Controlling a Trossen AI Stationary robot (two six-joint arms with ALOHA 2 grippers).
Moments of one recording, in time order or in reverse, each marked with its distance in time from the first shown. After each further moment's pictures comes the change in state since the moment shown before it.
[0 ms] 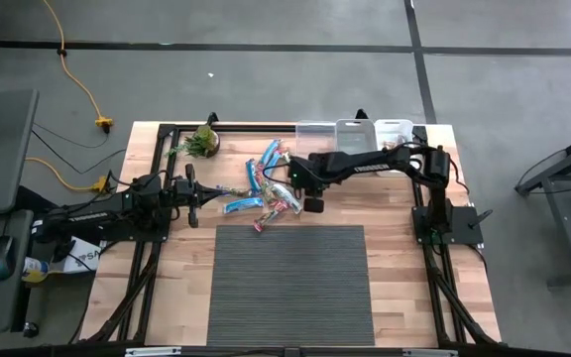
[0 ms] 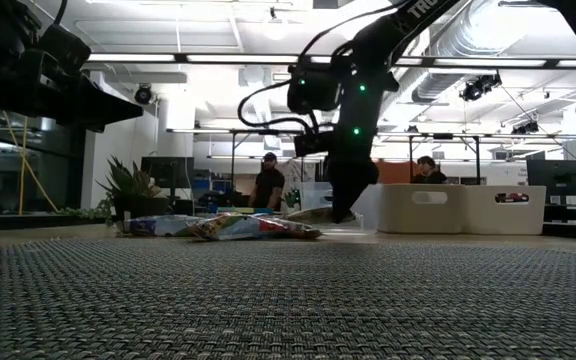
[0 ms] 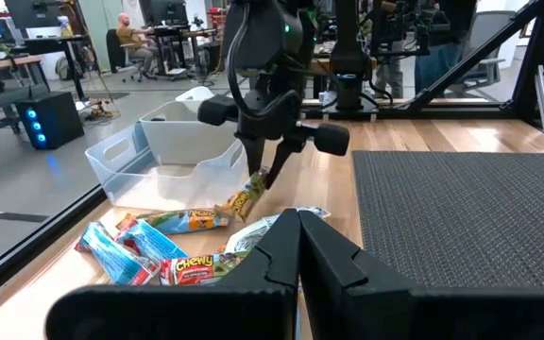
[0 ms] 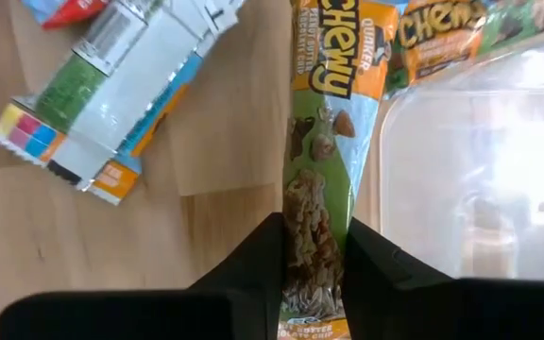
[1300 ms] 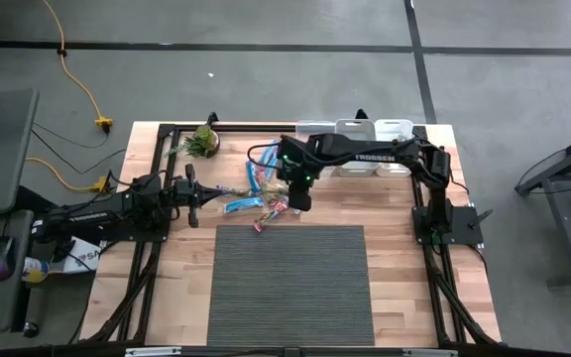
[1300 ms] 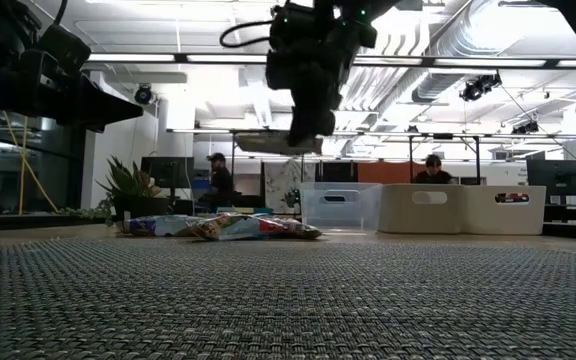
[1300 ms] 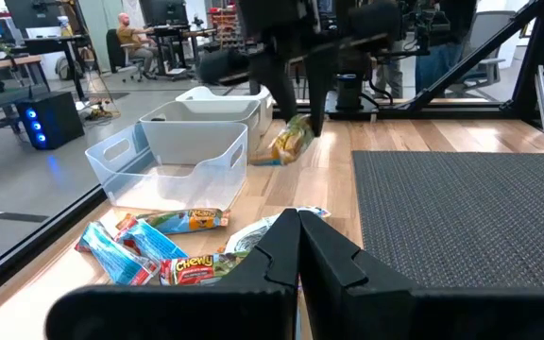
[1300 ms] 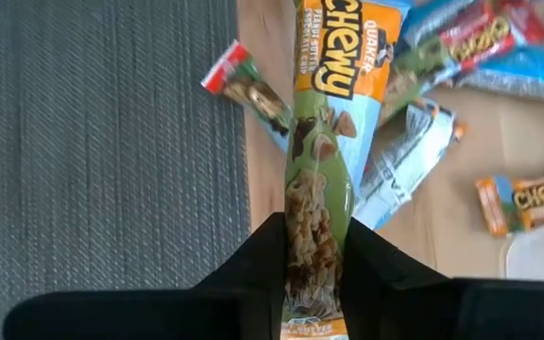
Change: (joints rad) left arm 0.000 0.000 0.000 0.000 0.000 0.000; right arm 0.005 -0.004 0.340 -0.206 -0.463 0.100
